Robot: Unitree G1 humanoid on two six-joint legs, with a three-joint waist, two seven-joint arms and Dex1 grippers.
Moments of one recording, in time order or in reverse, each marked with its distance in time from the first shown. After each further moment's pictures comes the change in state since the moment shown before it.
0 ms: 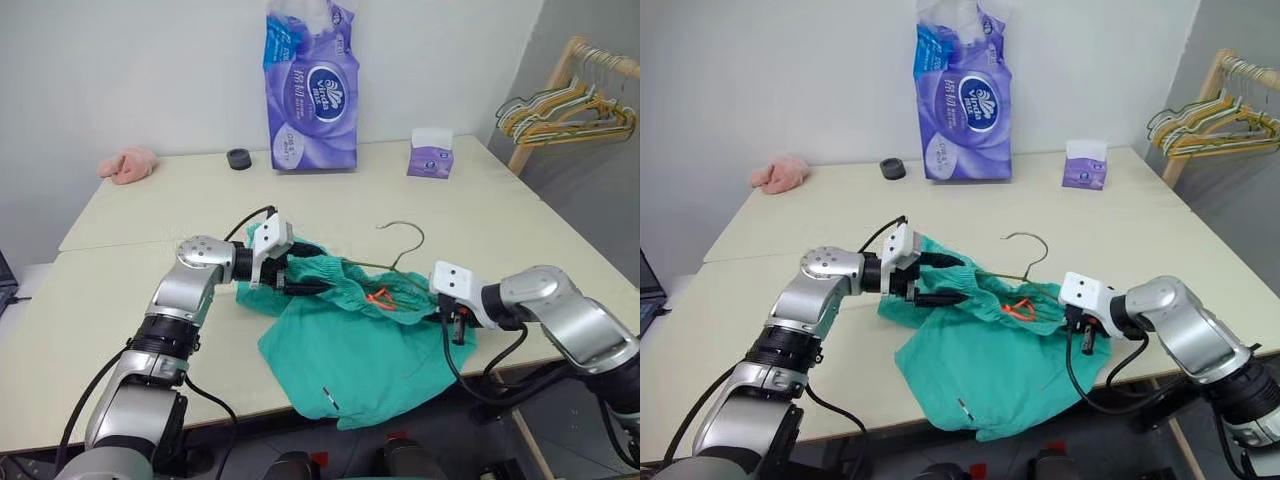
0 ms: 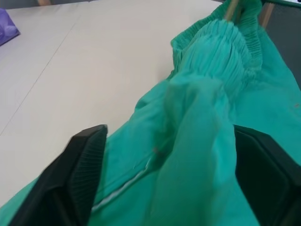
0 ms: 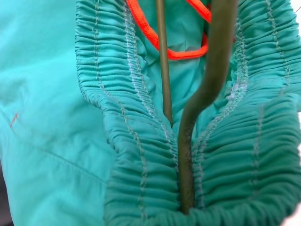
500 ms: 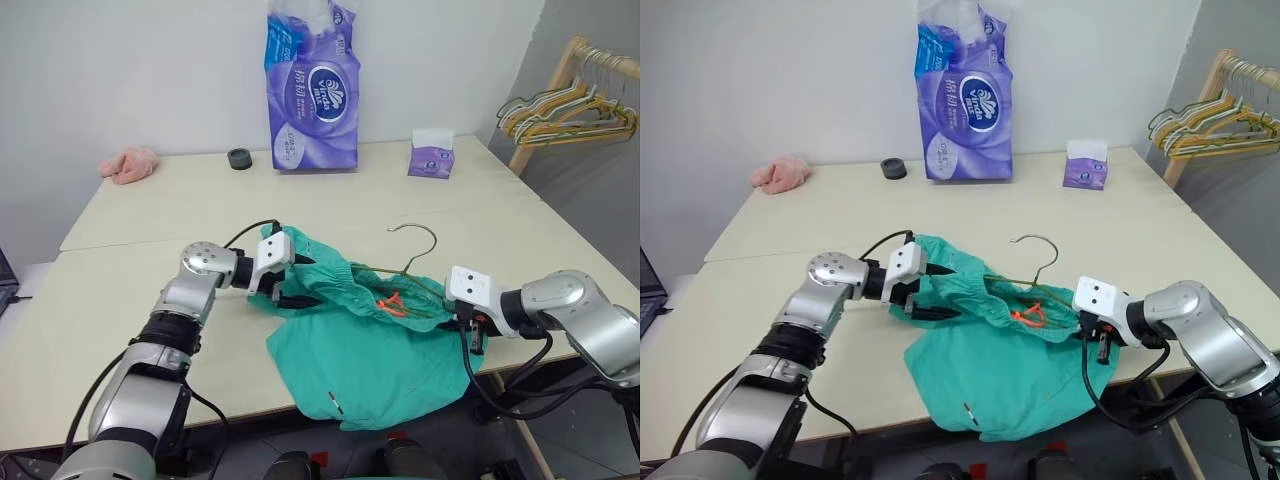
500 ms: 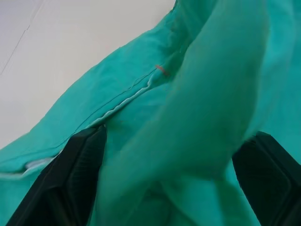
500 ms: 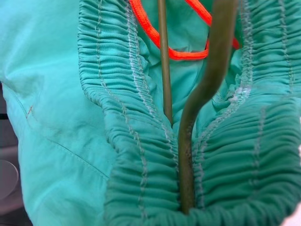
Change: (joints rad) left arm -0.040 -0.066 -0.054 0.220 0.123 -0.271 -0.025; right arm 0.048 -0.053 -0.042 -0.079 0.046 0.039 0.014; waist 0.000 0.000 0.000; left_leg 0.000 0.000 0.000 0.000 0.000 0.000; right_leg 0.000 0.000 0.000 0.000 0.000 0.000
